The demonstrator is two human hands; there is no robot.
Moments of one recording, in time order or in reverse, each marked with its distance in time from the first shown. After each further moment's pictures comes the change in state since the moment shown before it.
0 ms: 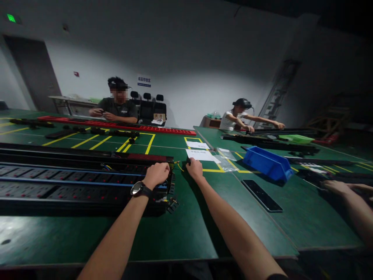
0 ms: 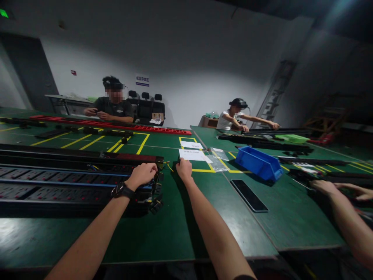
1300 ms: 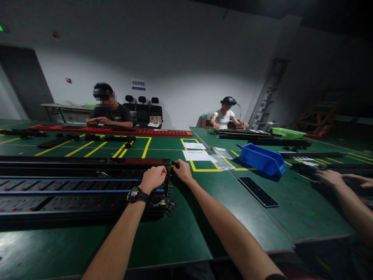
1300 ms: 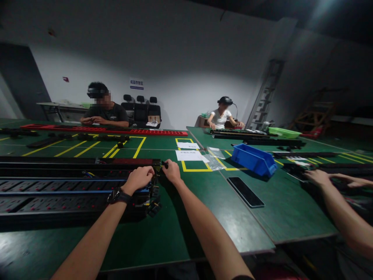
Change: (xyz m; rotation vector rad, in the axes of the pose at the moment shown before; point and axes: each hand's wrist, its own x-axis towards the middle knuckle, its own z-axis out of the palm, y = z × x) left_hand -0.001 -0.003 0.000 0.003 0.010 0.012; right_hand -0.013 -0.038 0.010 0.334 0.020 -0.183
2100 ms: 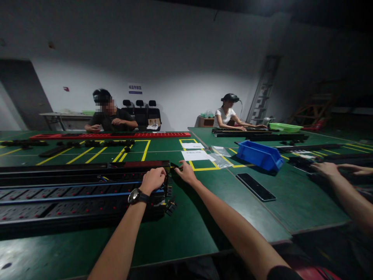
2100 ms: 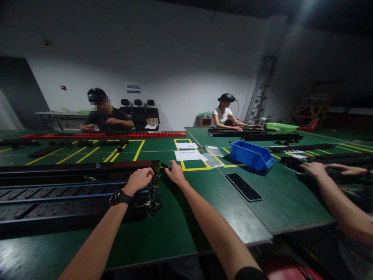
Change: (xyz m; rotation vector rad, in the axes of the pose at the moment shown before) left_hand 0.004 -0.003 0.002 0.014 -0.015 0.002; right_hand -0.011 0.018 -0.014 0.094 -0.014 0.034
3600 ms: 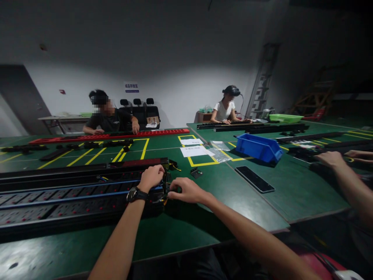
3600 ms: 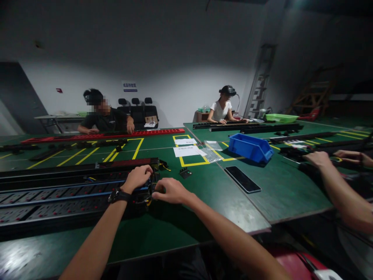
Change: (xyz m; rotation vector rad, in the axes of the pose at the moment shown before) left_hand -0.001 0.001 -0.005 -0.004 -0.011 0.001; right_hand -0.098 -0.066 -0.068 0.114 -0.415 -0.427
